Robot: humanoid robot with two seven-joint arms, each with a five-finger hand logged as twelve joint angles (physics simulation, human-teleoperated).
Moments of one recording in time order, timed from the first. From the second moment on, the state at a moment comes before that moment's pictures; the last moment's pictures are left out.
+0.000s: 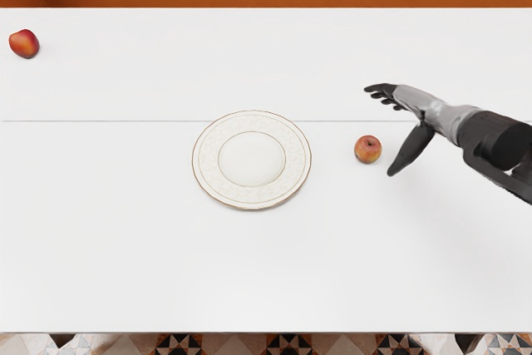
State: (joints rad) left arm -0.06 0.00 0.36 -0.19 0.08 -0.21 0.15; right arm 0.87 -0.82 0.40 1.67 -0.98 -0.14 -0.46
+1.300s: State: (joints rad) left arm -0.06 0.00 0.36 -0.19 0.08 -0.21 0.15; right arm 0.87 -0.55 0.13 1.49 -1.21 -0.54 -0.55
